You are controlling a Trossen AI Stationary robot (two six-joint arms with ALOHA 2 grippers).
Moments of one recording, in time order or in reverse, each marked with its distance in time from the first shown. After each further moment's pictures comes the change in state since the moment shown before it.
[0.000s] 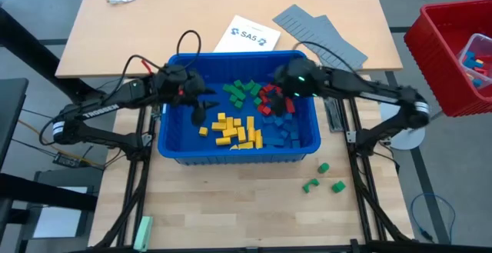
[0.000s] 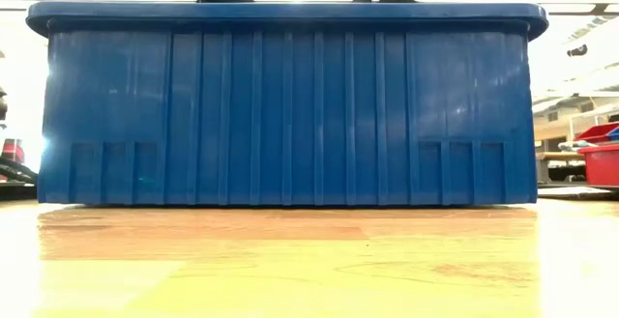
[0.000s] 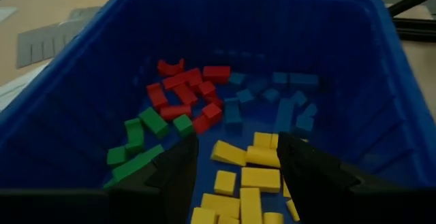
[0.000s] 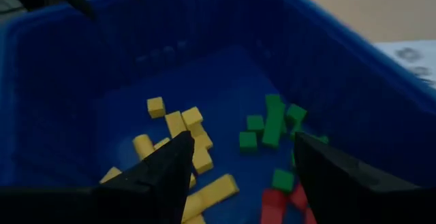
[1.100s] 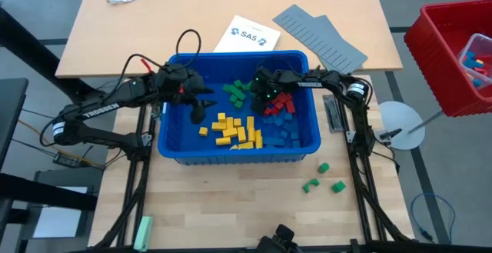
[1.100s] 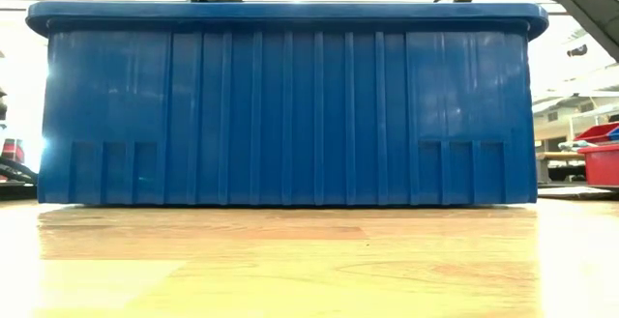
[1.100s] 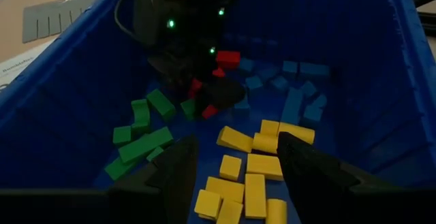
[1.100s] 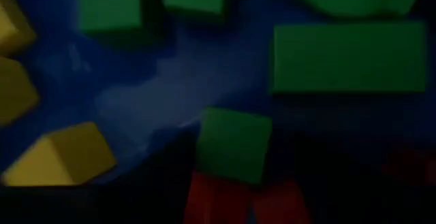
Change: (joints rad) left arm 0.033 0.000 0.000 -0.047 0.001 -0.027; right arm -0.304 0.672 0.010 0.123 -0.233 -0.115
